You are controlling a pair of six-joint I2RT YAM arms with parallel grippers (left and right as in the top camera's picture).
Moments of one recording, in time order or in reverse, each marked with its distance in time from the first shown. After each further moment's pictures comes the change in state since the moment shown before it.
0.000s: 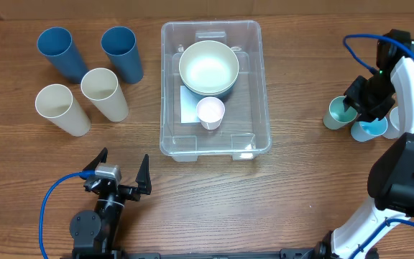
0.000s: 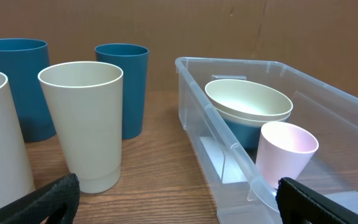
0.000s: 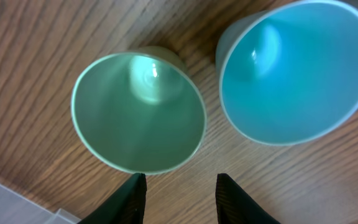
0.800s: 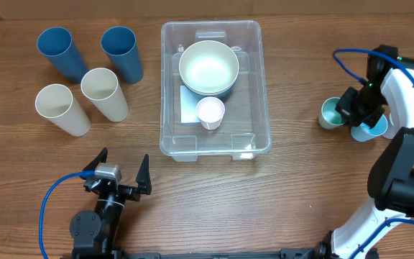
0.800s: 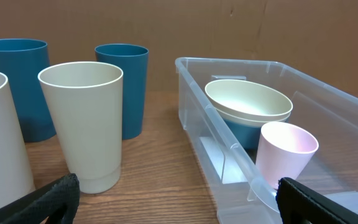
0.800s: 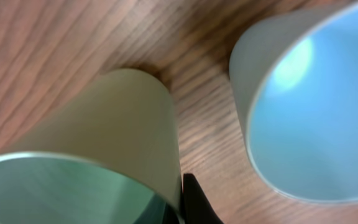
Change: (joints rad) left arm 0.000 0.000 0.000 0.000 0.000 0.000; right arm 0.001 -0.001 -0.165 0.169 -0.014 -0.057
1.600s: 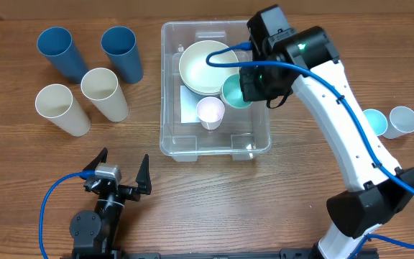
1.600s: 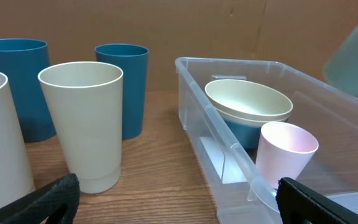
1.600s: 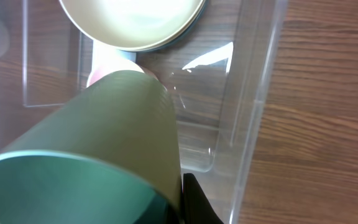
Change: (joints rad) left arm 0.000 0.000 0.000 0.000 0.000 0.000; right arm 0.693 -0.109 0.407 -0.207 -0.027 -0.143
